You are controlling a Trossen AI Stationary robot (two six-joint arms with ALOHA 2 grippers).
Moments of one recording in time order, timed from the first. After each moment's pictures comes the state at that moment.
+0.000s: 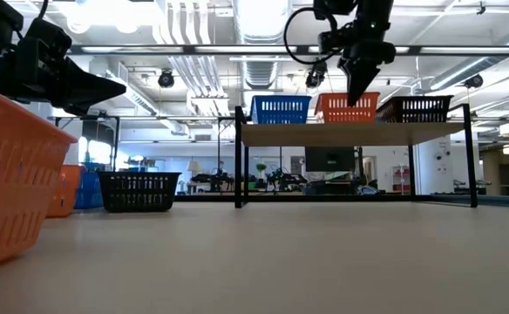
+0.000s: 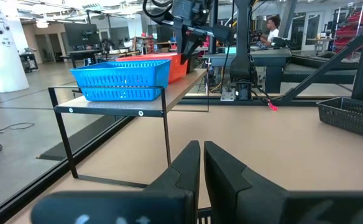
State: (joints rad) left arm 0.08 0.10 0.01 0.07 -0.17 0.06; right arm -0.34 1.53 1.46 -1.17 0.21 -0.30
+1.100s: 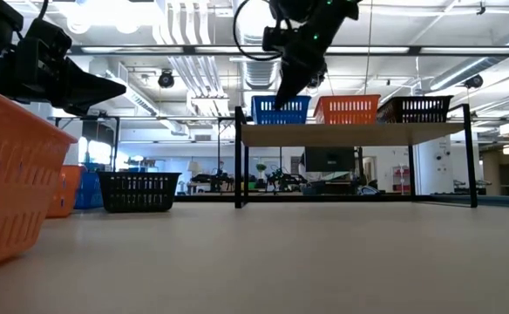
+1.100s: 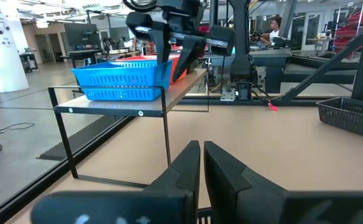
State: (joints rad) left arm 0.08 0.10 0.01 0.07 -0.17 0.06; right arm -0.29 1.76 1.59 -0.79 0.03 -0.33
